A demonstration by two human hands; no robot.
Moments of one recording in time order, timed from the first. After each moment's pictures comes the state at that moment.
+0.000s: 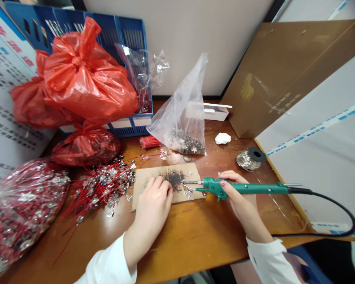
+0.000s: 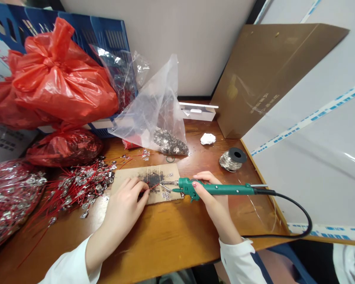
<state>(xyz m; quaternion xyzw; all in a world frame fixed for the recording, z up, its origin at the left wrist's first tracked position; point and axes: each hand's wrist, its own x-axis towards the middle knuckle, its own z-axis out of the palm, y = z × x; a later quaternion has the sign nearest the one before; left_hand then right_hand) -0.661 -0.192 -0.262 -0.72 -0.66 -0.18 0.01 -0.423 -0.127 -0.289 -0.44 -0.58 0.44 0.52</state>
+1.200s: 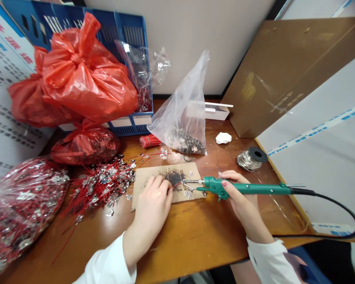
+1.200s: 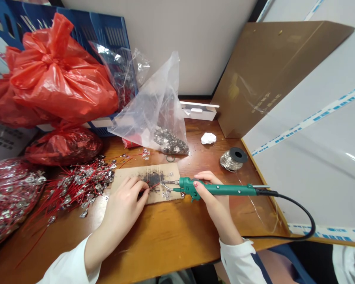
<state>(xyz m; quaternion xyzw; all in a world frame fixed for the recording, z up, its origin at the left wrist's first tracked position) -0.662 -0.193 -0.264 -0.73 -0.66 -0.19 0.02 -0.422 -0.127 -0.289 -0.43 -0.56 0.46 0.53</state>
